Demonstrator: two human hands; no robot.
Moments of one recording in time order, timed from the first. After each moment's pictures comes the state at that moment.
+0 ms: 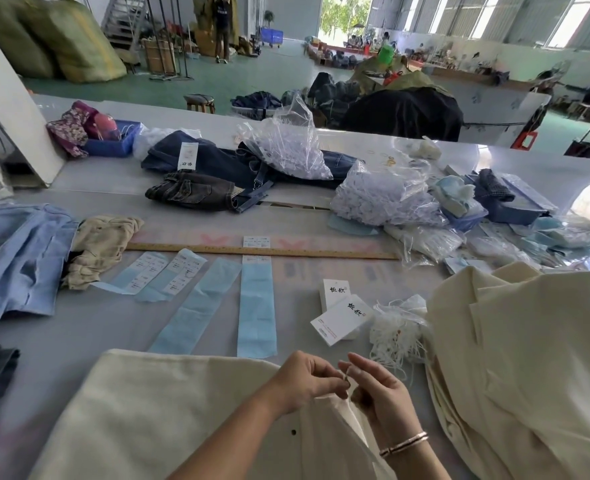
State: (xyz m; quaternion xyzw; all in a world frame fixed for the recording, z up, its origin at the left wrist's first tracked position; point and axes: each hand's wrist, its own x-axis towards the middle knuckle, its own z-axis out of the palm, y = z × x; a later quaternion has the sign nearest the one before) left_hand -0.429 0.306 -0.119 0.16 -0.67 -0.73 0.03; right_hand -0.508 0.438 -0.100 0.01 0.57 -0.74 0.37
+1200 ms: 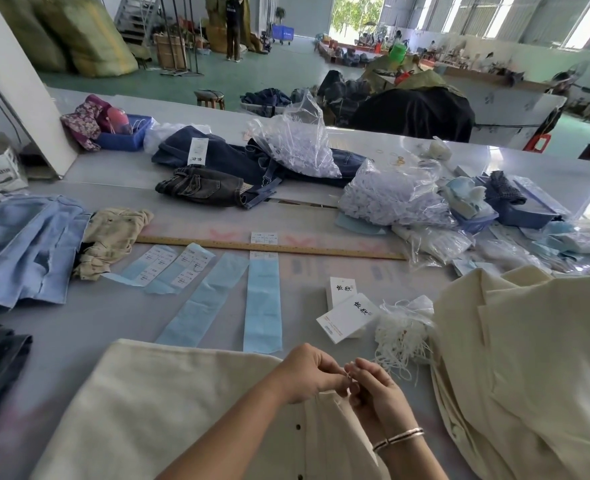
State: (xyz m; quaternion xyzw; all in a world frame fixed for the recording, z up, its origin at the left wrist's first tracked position) left_hand -0.434 0.298 -0.124 0.17 -0.73 -0.66 0.02; right_hand -0.500 0.428 -0.106 0.09 0.50 -0.77 0.39
